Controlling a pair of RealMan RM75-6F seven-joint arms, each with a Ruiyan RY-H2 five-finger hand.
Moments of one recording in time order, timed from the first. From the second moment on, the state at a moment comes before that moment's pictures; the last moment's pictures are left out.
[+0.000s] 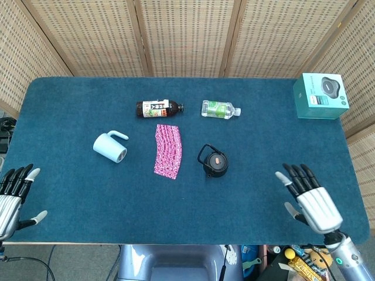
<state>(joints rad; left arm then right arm) -0.07 -1.11 0.02 -1.60 1.63 1.55 0.02 0.22 -1.12 0.05 -1.57 -1.83 1.40 -0.06</state>
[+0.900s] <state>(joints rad) -0.11 -1.13 0.00 -1.55 1.56 1.47 -0.02 0.78 -1.41 0.15 -1.33 -1.97 0.83 -0.52</state>
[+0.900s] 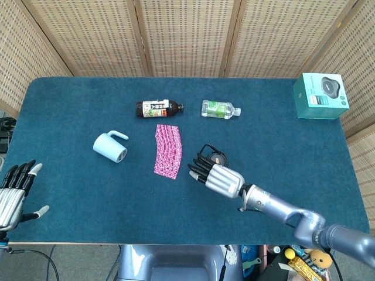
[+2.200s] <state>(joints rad) -0.11 -1.12 0.01 -1.55 1.57 1.46 -0.05 0.73 -1.54 0.26 -1.18 -1.38 0.72 -1.15</state>
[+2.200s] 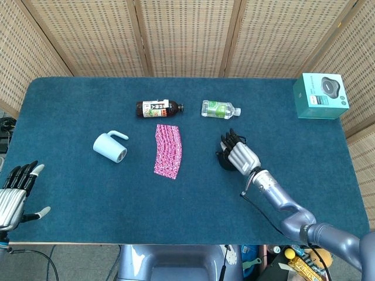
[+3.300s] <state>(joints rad) -0.12 -1.12 0.01 -1.56 1.56 1.44 -0.05 0.75 -1.41 0.31 -1.36 -1.07 0.78 -0.46</state>
